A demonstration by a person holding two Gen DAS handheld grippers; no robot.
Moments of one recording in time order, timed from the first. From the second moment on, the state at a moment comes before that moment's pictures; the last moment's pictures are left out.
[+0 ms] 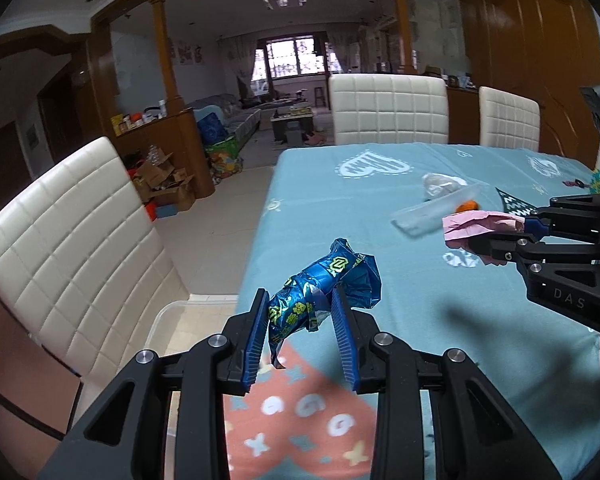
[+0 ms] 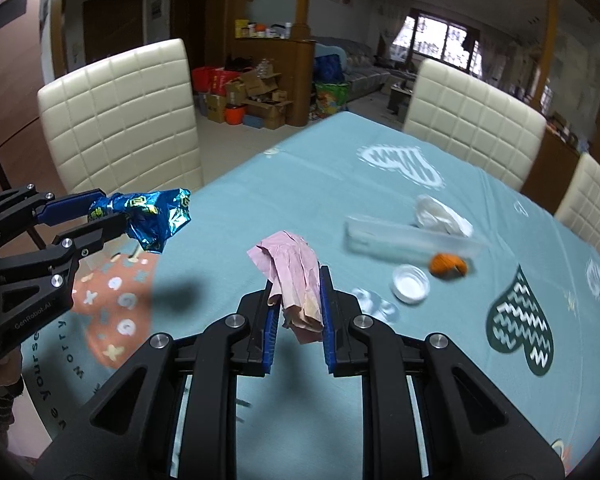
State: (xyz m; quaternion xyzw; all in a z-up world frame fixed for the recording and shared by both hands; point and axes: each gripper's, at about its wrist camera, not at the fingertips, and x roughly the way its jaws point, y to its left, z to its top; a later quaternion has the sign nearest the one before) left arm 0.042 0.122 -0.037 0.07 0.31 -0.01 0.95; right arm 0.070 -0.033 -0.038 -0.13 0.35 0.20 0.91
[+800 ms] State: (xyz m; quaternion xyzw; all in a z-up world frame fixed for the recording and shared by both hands) left arm 0.038 0.207 -0.049 0.05 0.31 0.10 0.95; right arm 0.079 0.069 -0.040 -0.18 0.33 0.27 0.89
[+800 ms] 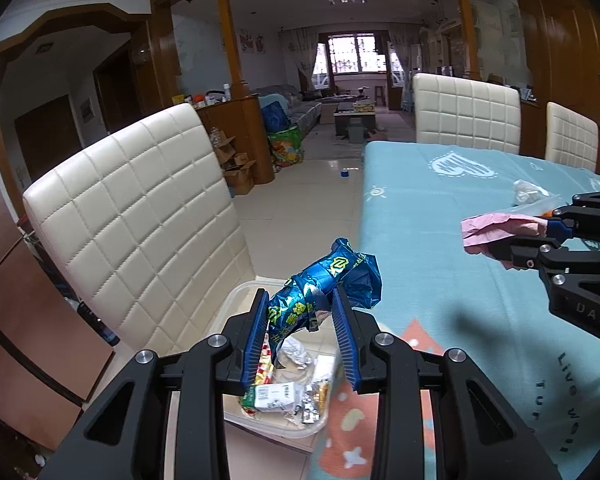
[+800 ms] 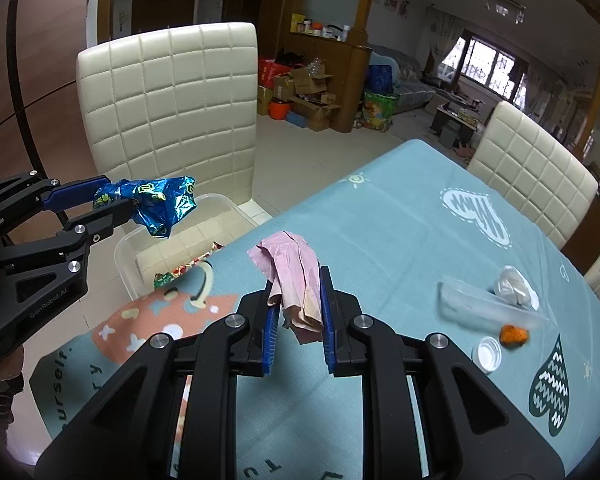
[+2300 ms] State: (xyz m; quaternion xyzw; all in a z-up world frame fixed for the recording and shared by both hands) left arm 0.041 0.277 -0.070 0.00 0.33 0.17 0.93; right arm 0.106 0.146 -0.059 -0.20 0.34 0.32 0.86
